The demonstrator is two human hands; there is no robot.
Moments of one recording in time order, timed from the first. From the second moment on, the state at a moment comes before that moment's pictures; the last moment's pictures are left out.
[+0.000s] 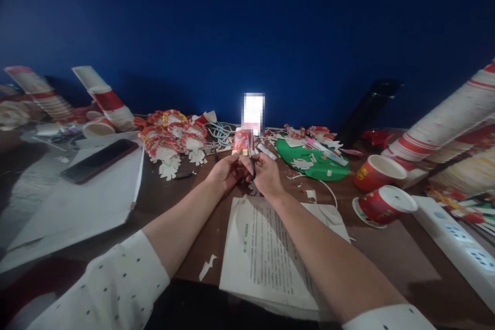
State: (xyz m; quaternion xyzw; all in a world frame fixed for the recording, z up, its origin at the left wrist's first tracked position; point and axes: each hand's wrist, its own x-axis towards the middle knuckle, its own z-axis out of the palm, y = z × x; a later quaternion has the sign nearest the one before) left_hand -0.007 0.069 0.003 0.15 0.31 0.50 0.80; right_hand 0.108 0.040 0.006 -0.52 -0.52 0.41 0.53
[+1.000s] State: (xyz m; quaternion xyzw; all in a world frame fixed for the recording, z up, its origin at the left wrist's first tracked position) left_hand -0.017 0.077 0.004 0.07 0.30 0.55 0.78; right_hand 0.108 0.040 0.005 -0.52 -0.54 0.41 0.53
